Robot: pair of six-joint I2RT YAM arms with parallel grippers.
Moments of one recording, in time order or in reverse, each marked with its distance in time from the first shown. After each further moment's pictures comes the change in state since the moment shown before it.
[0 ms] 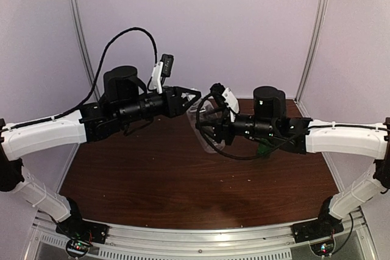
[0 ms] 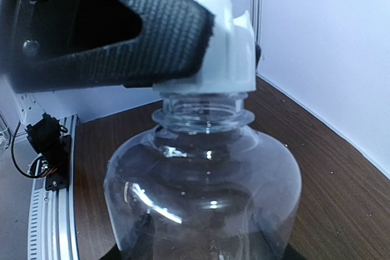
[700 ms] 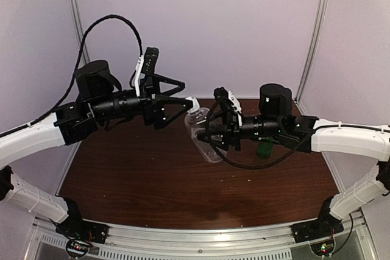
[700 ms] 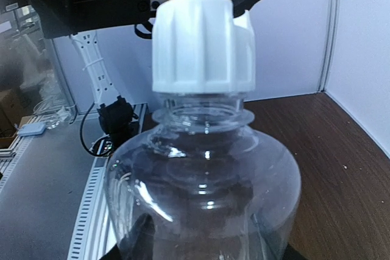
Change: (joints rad) left arm 0.016 -0.166 -0.039 -0.022 0.296 0.329; right arm -0.023 -0.045 -0.013 -0.017 -0.322 -0.035
